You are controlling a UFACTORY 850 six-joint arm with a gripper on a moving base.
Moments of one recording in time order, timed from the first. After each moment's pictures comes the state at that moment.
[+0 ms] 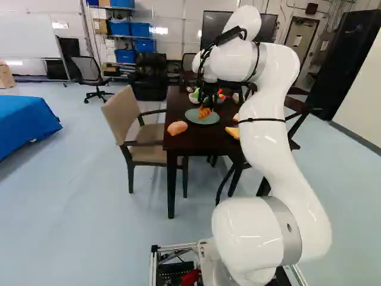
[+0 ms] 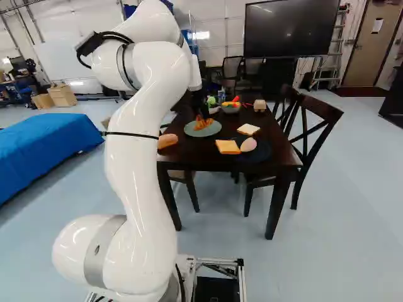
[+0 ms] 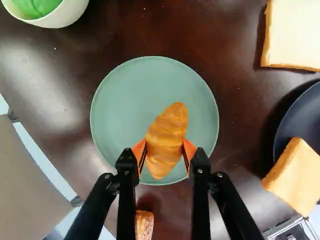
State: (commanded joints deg) arm -3.1 -43.3 -104.3 -4.8 -47.2 38.7
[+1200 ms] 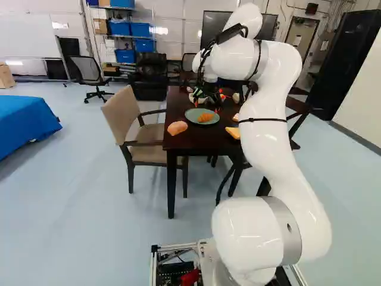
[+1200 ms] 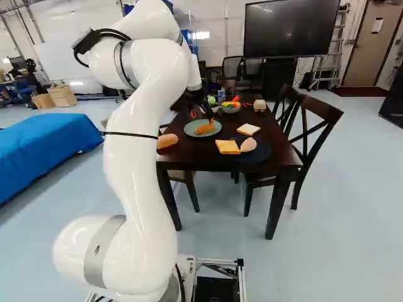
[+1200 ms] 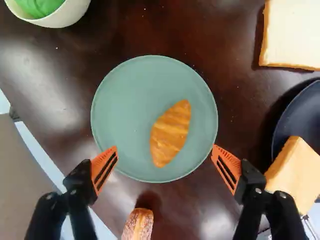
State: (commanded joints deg) arm -3.0 -40.4 -101.9 -4.8 -47.5 38.7
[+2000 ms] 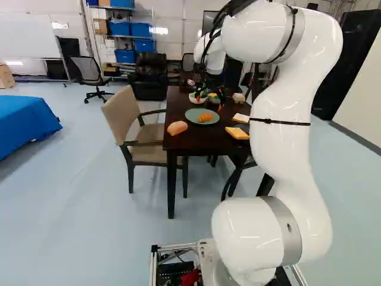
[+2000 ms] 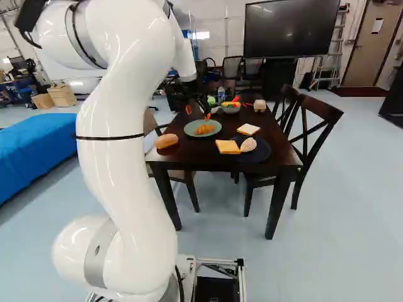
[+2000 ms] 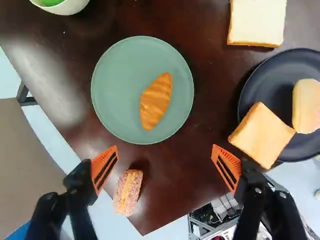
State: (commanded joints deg) arm -2.6 -25.8 -88.2 -4.8 -48.0 38.7
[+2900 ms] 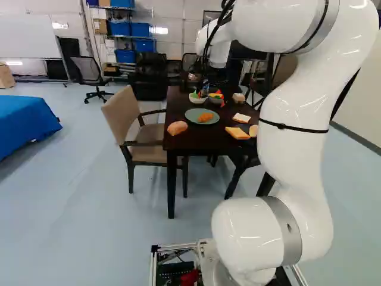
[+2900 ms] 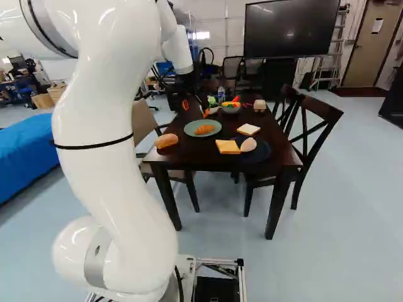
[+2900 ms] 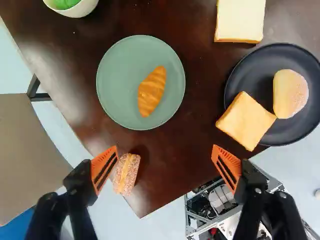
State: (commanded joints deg) arm -2.4 -19.2 -83.4 -4.8 -48.3 38.7
